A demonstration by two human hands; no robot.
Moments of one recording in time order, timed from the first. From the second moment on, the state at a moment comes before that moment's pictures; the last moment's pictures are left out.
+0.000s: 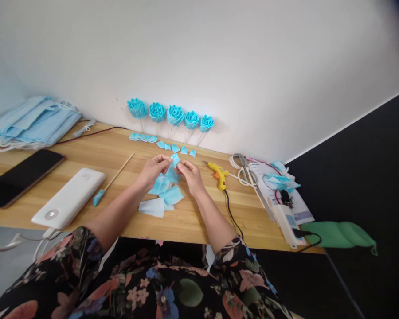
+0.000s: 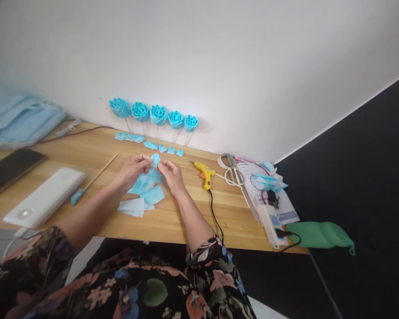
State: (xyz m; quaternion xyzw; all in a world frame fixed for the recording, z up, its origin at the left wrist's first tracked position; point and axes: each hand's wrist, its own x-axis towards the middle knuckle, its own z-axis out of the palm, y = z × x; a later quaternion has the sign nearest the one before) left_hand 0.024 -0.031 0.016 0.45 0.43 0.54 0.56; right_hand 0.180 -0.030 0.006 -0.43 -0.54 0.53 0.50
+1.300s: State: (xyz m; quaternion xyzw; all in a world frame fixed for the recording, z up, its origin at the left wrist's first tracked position) left_hand 0.026 -0.035 0.024 0.46 0.43 0.53 0.56; right_hand 0.175 -0.031 0.003 -0.44 -0.53 0.45 0.57
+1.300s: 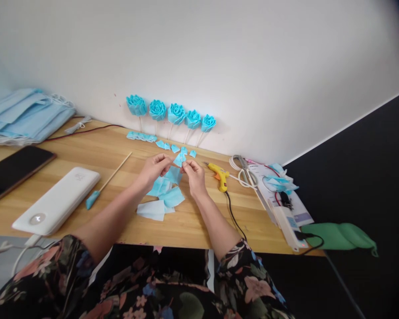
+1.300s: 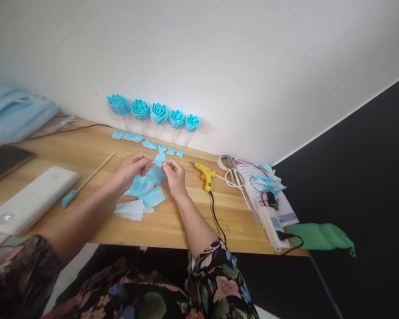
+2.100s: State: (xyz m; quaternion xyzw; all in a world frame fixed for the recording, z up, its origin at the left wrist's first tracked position) left_hand 0.028 -0.033 0.020 0.43 0.41 0.53 0.61; right_hand 0.172 -0.034 0.002 -0.44 -0.52 0.49 0.54
